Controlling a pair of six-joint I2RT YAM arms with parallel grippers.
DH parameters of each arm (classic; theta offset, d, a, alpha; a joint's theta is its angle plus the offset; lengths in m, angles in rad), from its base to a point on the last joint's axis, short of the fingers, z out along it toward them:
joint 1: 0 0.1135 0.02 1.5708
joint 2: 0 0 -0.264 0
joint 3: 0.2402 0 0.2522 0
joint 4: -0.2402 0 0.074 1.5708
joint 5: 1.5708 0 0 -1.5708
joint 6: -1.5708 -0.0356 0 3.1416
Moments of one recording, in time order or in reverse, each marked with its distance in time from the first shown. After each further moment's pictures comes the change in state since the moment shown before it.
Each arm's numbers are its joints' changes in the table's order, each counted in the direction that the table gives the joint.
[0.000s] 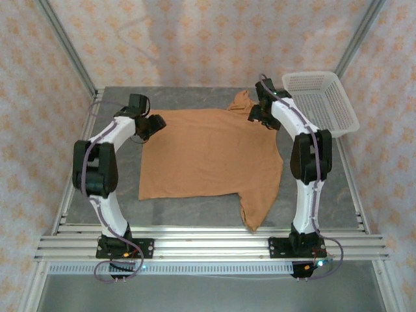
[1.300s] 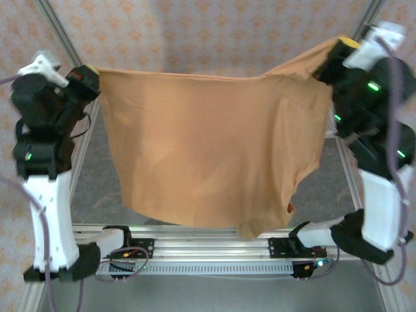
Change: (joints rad) left arm 0.096 0.726 0.443 -0.260 -0.052 0.044; right arm 0.347 0.739 0.487 0.064 0.578 0.483
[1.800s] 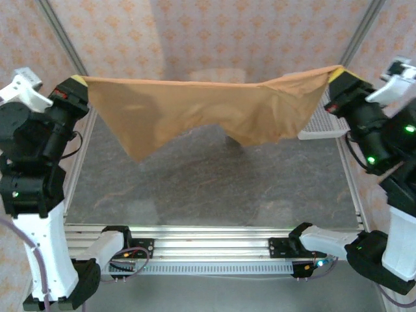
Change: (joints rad) left arm 0.000 0.213 0.014 -0.029 -0.005 0.062; right arm 0.047 0.272 -0.105 -0.147 -0.301 -0.360
